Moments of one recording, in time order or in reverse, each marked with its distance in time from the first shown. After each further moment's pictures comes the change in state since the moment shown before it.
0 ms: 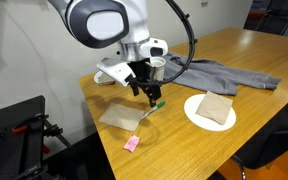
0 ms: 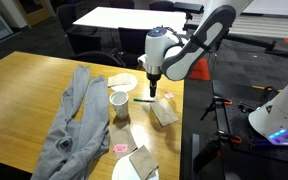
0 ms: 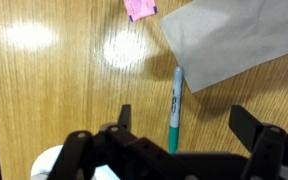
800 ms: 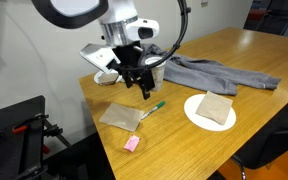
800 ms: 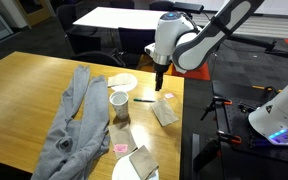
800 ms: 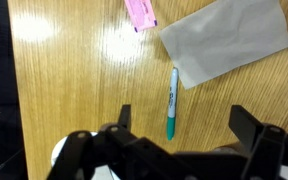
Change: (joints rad) arm -0.022 -0.184 0.004 -0.134 0.019 0.001 -0.037
